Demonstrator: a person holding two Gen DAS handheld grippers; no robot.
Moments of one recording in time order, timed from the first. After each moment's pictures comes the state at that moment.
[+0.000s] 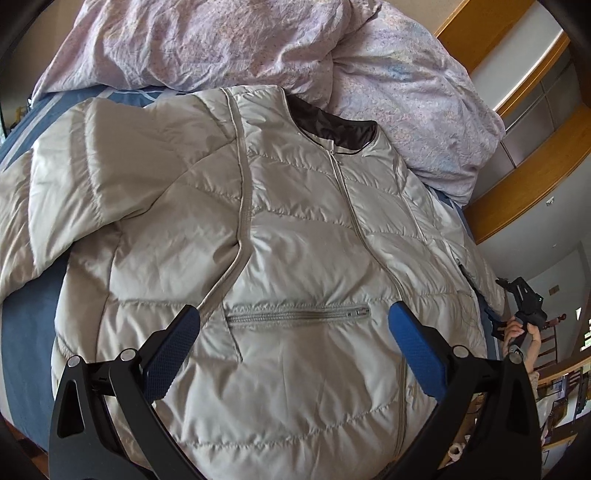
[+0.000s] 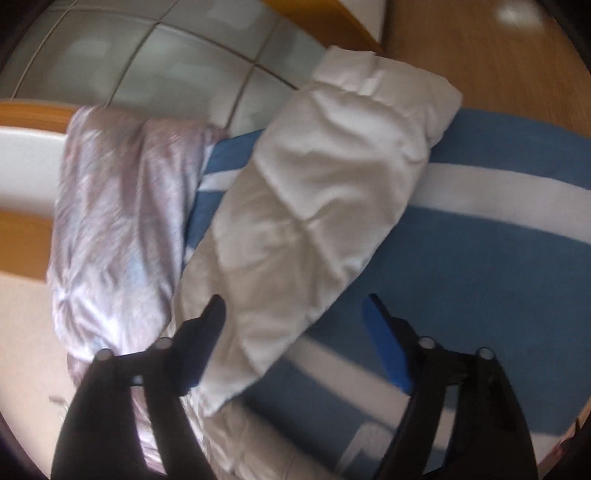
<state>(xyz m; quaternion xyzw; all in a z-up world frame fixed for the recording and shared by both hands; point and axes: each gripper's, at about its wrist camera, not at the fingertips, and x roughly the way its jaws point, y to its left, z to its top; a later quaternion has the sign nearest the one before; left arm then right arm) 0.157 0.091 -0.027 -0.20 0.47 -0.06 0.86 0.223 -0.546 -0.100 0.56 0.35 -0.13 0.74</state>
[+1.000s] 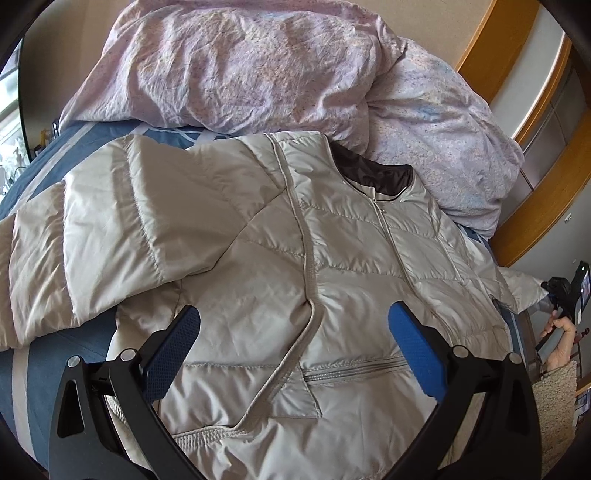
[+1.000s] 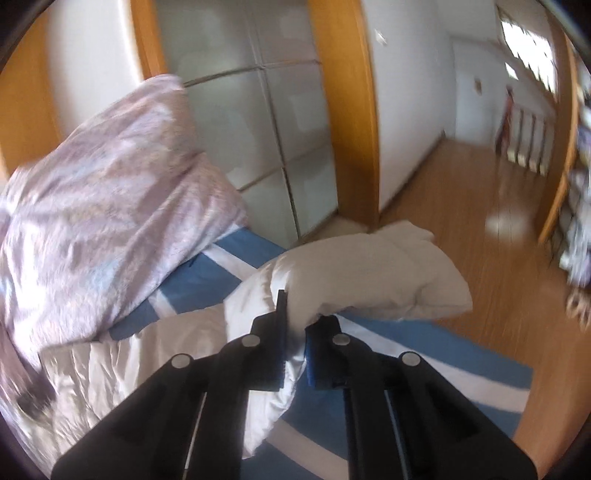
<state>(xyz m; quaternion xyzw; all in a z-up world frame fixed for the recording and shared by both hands) 0.164 0.137 -0.029 -0.18 0.41 0.00 0.89 0.280 -0.455 0.016 0.16 0.27 -0.26 0.91</state>
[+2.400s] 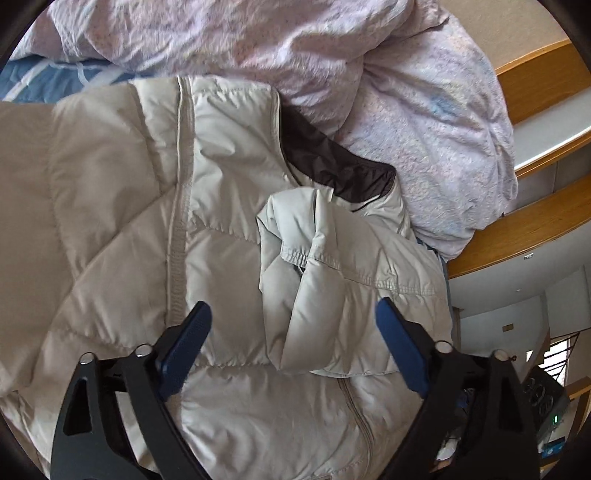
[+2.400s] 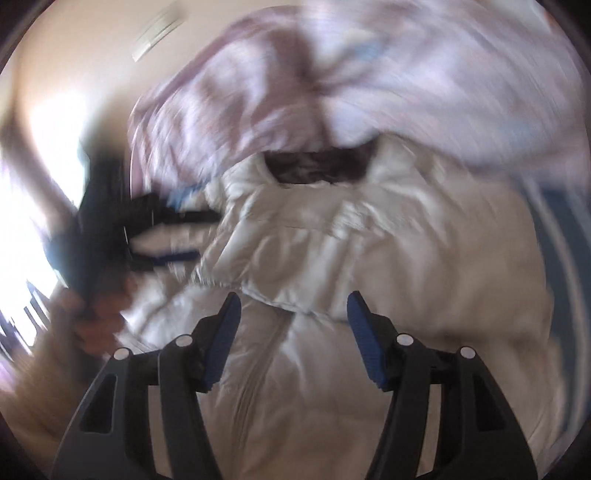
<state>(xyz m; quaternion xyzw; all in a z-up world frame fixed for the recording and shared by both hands) 0.314 0.106 -0.066 -0.33 0.50 -0.09 0.80 0.247 -0.201 -0.018 0.14 0.44 0.26 0.85</state>
